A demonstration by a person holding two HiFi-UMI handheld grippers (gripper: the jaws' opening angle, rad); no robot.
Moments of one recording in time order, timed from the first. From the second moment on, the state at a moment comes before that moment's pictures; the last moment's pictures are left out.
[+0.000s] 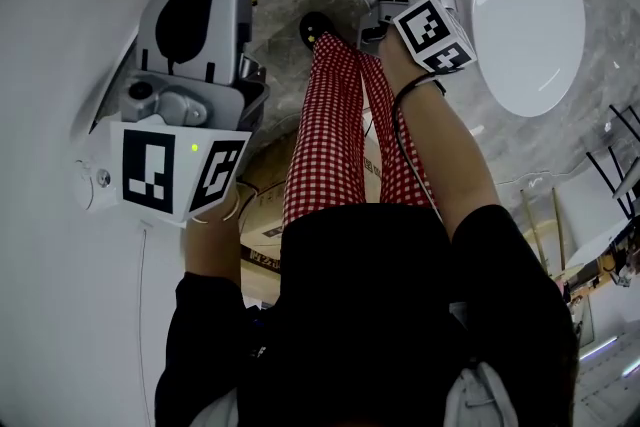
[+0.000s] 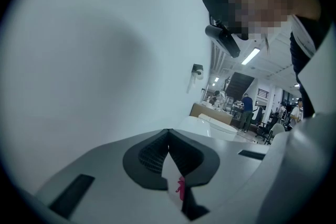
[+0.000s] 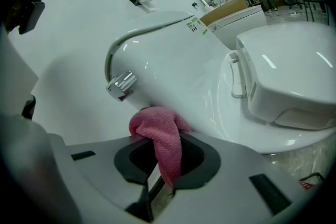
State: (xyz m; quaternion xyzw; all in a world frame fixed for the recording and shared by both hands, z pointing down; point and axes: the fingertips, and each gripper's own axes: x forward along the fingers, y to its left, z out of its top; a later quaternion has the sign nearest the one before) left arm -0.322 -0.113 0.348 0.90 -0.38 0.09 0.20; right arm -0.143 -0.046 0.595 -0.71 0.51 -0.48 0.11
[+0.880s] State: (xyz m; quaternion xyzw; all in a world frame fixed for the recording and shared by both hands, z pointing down) left arm -0.347 -0.116 0.355 0.89 -0.40 0.11 0.20; right arm -0.149 -0.046 0.659 -0.71 0.46 -0.52 0.09
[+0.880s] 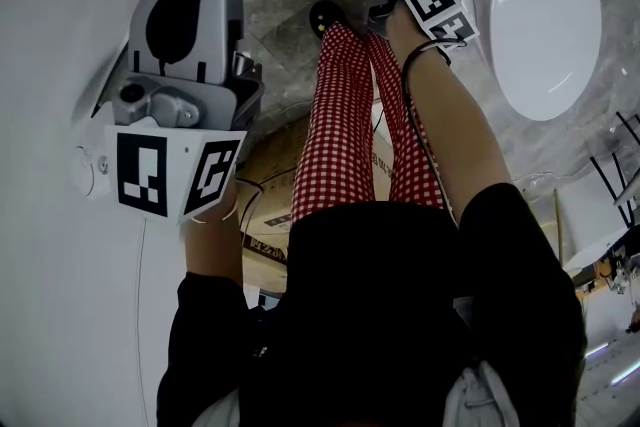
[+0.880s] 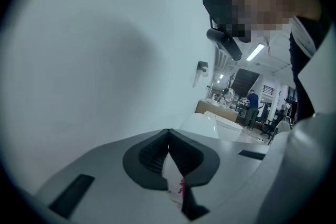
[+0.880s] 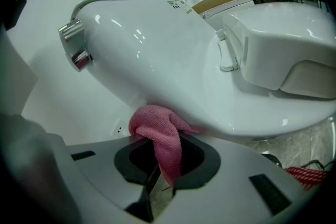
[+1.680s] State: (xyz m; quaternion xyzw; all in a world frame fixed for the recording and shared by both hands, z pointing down) left arm -0.352 -0.097 0.296 0.90 -0.39 0.11 0.16; right arm -0.182 -0.043 0.532 -0.62 0.61 -0.48 0.10
